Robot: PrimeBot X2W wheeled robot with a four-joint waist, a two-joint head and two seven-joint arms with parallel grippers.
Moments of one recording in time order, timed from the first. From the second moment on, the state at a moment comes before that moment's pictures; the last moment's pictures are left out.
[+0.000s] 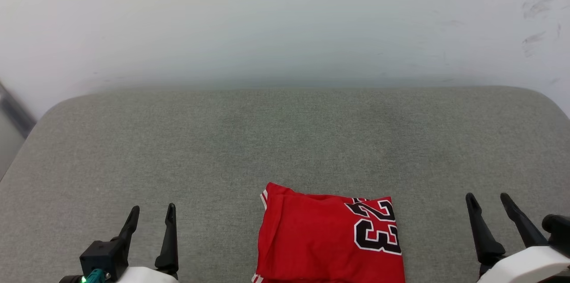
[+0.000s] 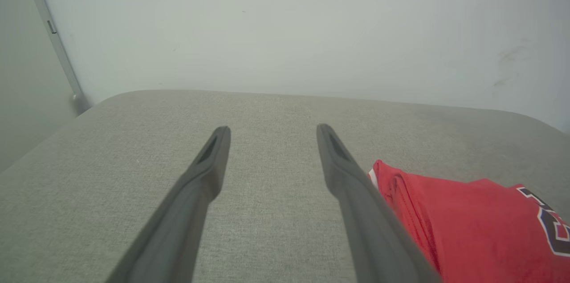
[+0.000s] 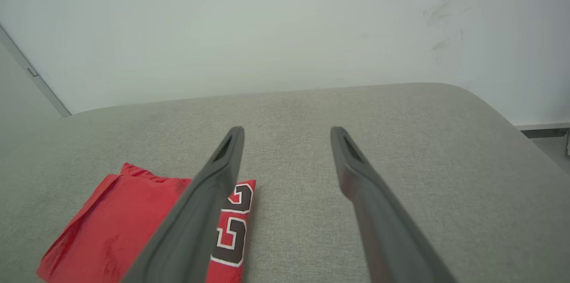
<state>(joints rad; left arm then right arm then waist) 0.05 0.49 -0.43 -0.02 -0.63 0.34 -0.26 0.16 -0.06 -0.10 -0.20 0.23 0.13 0.17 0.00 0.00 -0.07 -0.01</state>
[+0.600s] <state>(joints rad) -0.02 0.42 -0.40 -0.03 -0.58 0.29 -0.26 0.05 -0.11 -0.35 0.19 0.69 0.13 0.68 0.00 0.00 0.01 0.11</state>
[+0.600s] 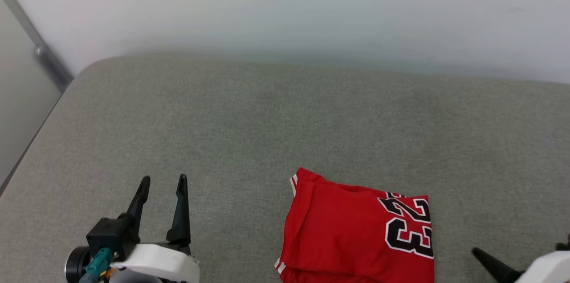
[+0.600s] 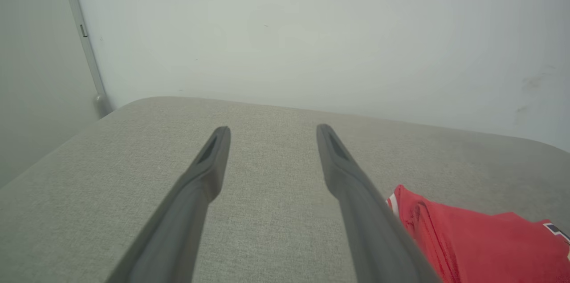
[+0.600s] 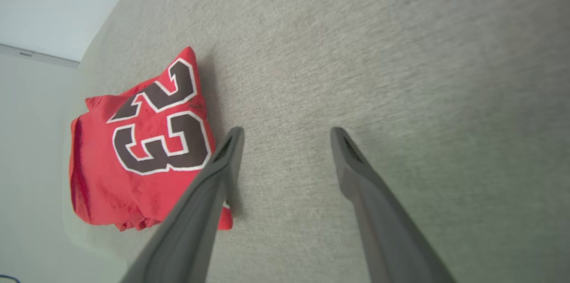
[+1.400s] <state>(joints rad) -0.07 0.39 -0.37 0.02 -0.54 0.24 -0.26 -0.12 -0.18 0.04 0.31 0.87 0.13 0.62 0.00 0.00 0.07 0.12</state>
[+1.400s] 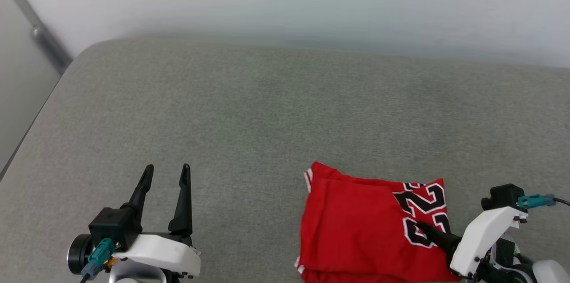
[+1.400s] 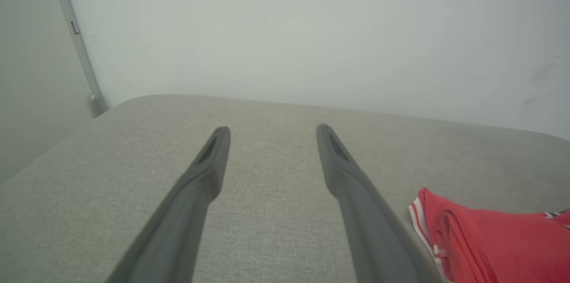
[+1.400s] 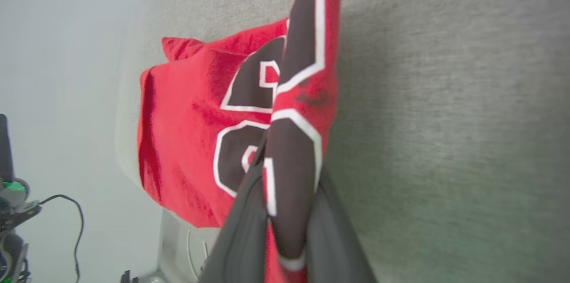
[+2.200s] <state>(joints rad) -0.10 0.42 -0.36 -0.10 -0.50 0.24 -0.25 -0.39 -0.28 0.02 0.44 0.21 0.13 0.40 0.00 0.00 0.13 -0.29</state>
